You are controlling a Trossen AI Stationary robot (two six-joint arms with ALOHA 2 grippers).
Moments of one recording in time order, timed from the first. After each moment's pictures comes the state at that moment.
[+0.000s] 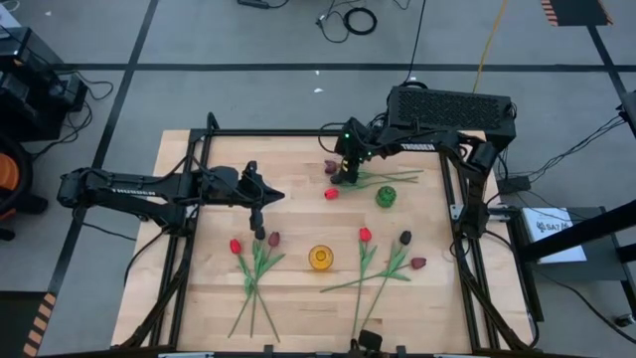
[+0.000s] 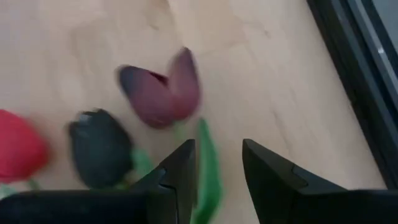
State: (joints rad) left arm 0.05 0.98 0.67 -0.11 -0.08 -0.07; right arm -0.56 1.92 1.24 -0.34 -0.04 -0.22
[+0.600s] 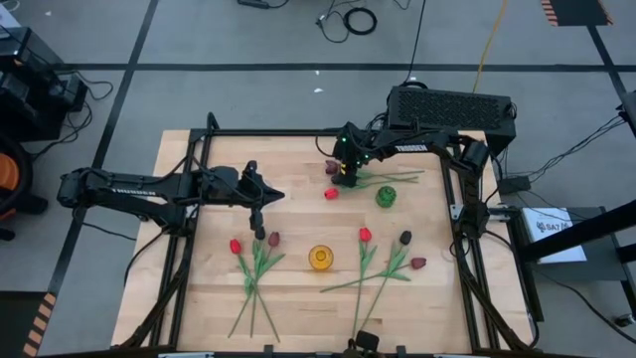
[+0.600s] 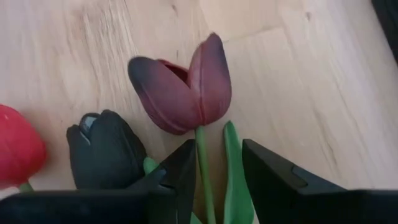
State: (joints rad) left arm 0.05 0.98 0.67 -0.11 -0.09 -0.06; right arm -0.55 1.98 1.24 -0.31 -0.08 -0.23
